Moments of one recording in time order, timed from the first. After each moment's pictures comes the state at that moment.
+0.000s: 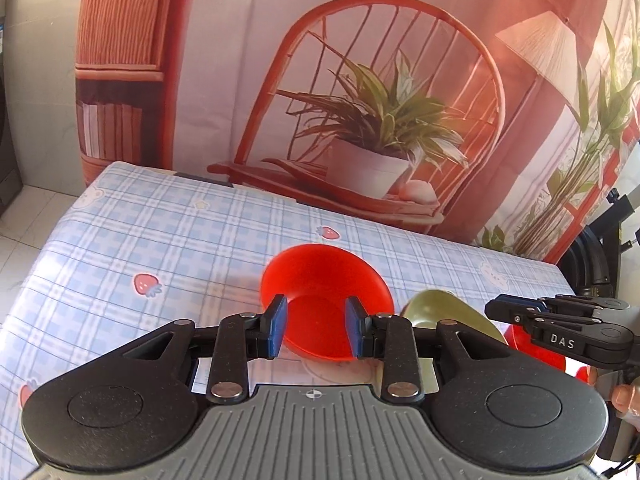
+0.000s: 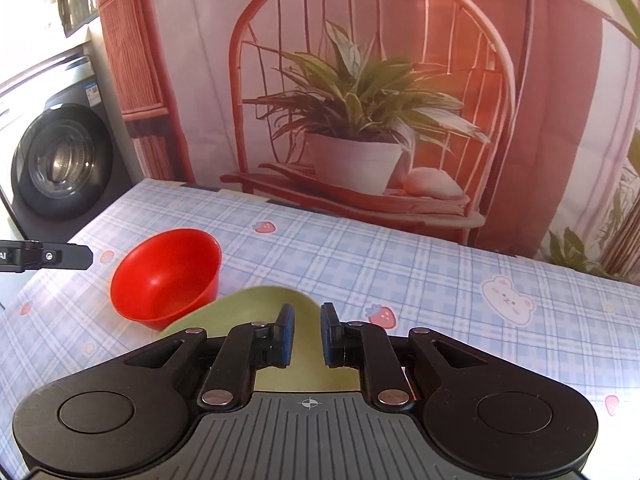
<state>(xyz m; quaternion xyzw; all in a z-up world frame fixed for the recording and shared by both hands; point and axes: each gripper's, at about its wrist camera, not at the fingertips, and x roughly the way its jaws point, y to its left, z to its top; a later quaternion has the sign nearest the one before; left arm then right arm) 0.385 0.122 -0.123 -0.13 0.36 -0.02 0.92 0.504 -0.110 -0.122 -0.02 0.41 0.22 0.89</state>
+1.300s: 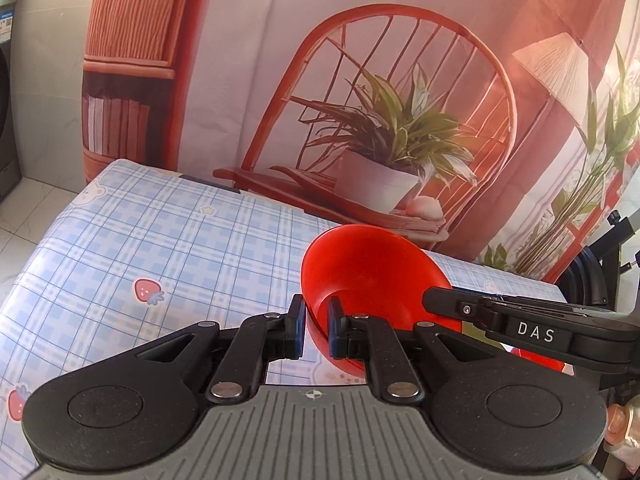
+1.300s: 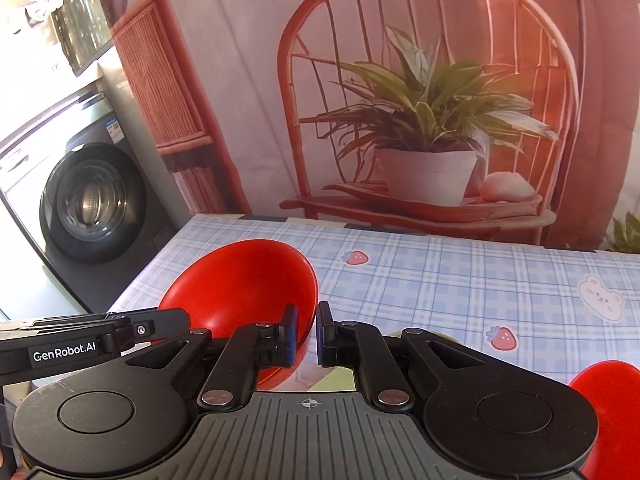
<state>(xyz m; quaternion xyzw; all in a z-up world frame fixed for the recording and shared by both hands) 0.390 0.131 -0.131 -0.15 0.34 -0.03 0.93 0.507 -0.041 -0.113 0.05 0.40 0.23 0.88</state>
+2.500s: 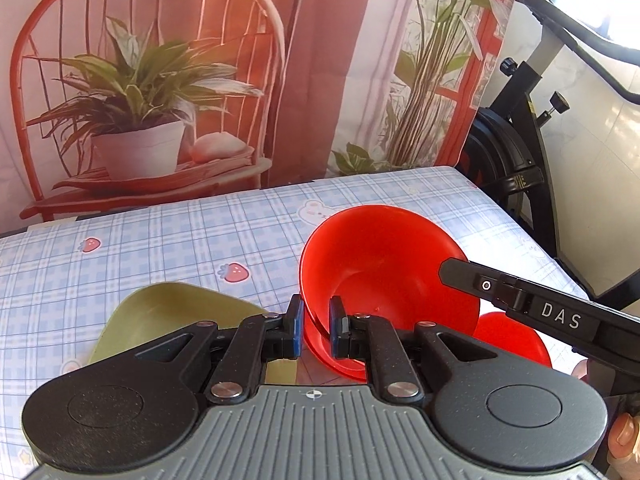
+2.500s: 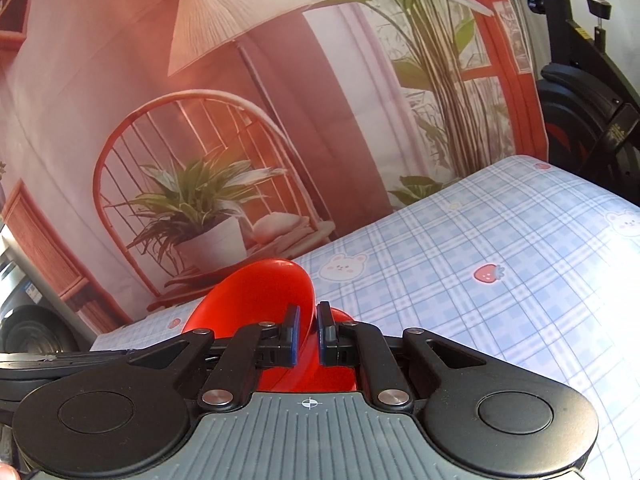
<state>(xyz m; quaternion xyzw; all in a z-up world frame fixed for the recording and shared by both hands) 0.423 -0.110 -0.136 0.01 0.40 -0.19 0.90 0.423 -0.292 -0.128 0.23 0.32 0.04 0.92</state>
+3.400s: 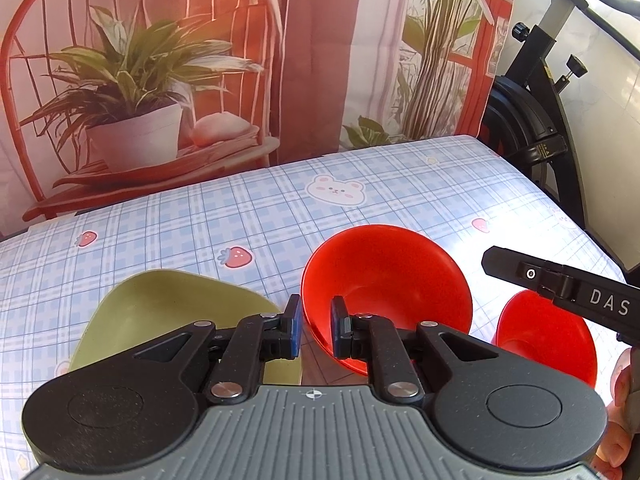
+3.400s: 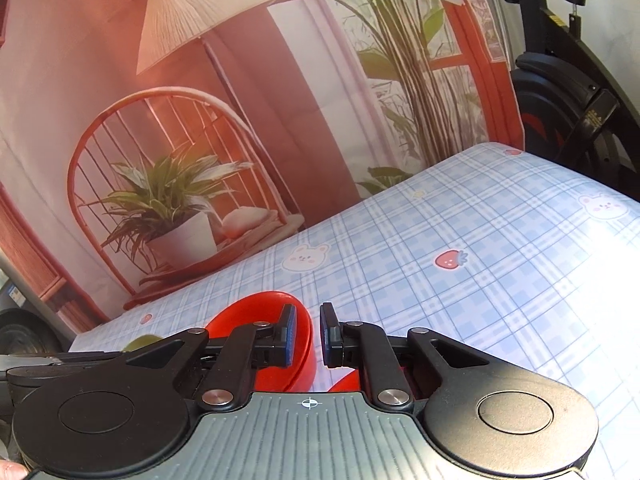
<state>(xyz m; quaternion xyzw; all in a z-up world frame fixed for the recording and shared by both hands) 0.433 -0.127 -0.156 0.05 0.41 -0.16 0.90 0.412 -0.312 -0.143 0.23 0.32 0.01 0.92</state>
